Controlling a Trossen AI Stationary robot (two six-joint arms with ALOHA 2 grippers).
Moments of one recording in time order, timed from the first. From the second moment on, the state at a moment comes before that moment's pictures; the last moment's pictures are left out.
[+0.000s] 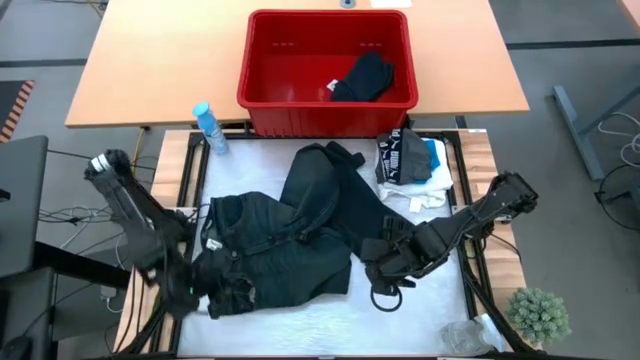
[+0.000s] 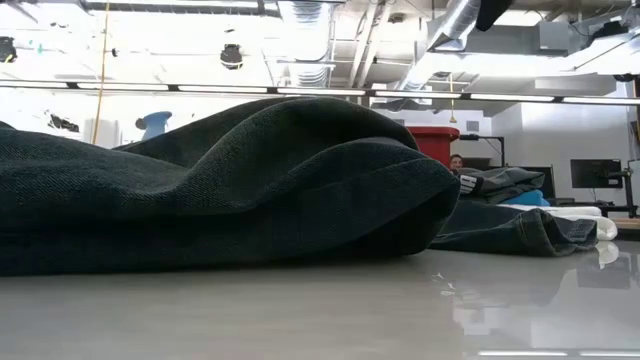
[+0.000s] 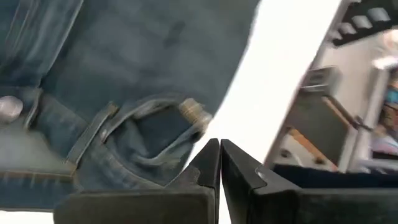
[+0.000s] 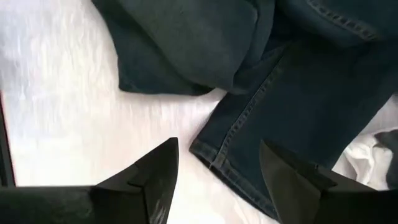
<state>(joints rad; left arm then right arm) -0.92 1.20 0.97 -0.76 -0.43 -1.54 0.51 1.65 1.63 -1.26 0.34 0.62</state>
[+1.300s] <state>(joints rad) -0.97 1.65 0.72 -0.04 -0.55 -1.59 0.38 1.76 1.63 -0.58 0.18 0.33</state>
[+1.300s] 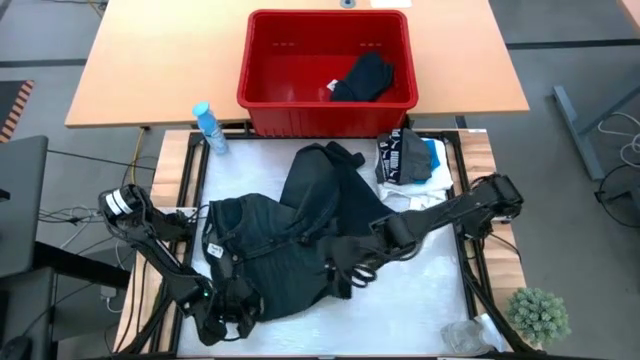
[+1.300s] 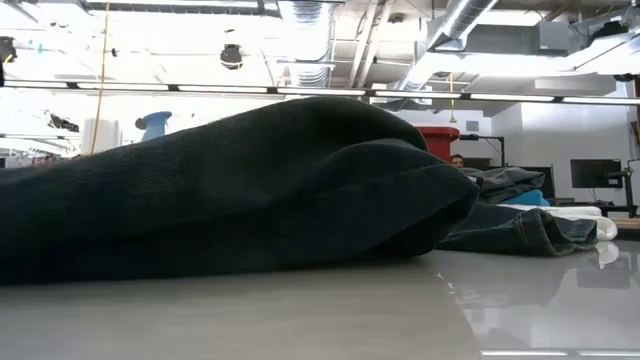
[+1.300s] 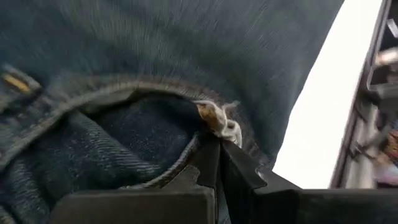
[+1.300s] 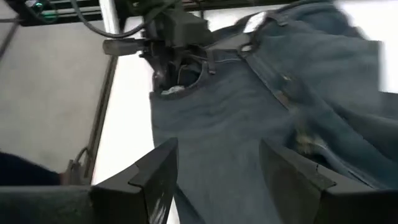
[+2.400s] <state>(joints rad) -0.90 1.42 0.72 -0.23 -0.66 -1.64 0.32 2.28 1.84 -0.16 -0.05 0.25</state>
